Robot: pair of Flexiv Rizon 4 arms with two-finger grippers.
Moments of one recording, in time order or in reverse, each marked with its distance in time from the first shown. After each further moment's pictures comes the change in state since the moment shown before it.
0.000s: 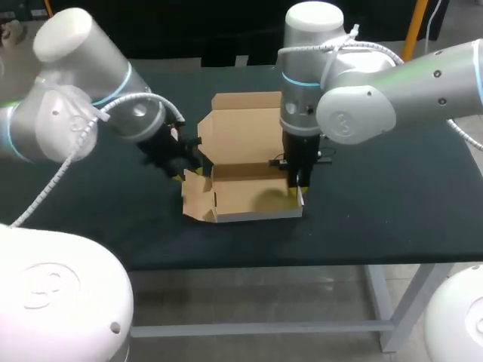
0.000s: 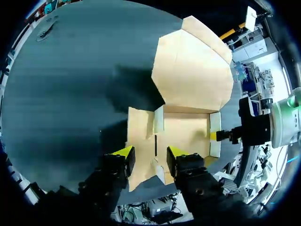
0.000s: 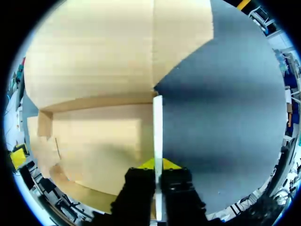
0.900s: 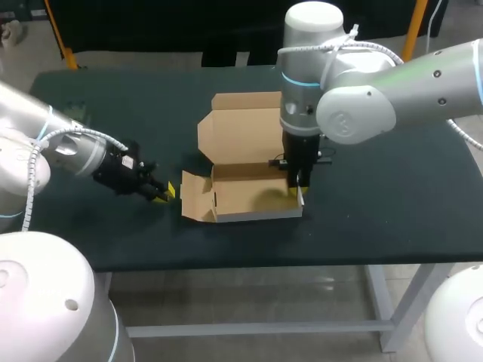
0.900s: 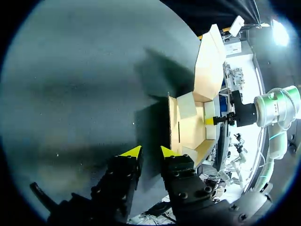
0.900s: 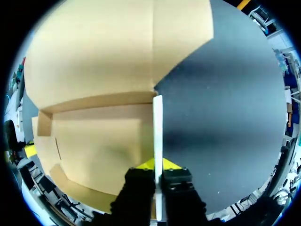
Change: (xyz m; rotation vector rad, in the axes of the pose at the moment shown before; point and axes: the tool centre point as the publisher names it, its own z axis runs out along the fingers) left arm -0.069 0.018 0.026 -0.075 0.340 0.032; right arm 0.000 0.000 0.000 0.000 0.000 0.000
